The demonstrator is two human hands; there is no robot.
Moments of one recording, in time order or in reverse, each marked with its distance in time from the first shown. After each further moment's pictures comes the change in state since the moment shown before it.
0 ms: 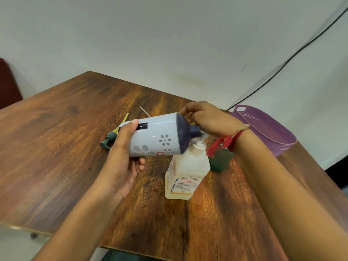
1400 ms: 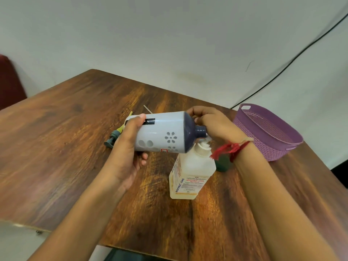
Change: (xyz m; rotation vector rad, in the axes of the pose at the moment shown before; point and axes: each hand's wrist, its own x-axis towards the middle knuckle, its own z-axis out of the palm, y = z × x) left_hand 0.006 0.009 0.002 0.097 0.010 0.010; right_hand -0.002 0.011 0.013 0.318 0.035 0.062
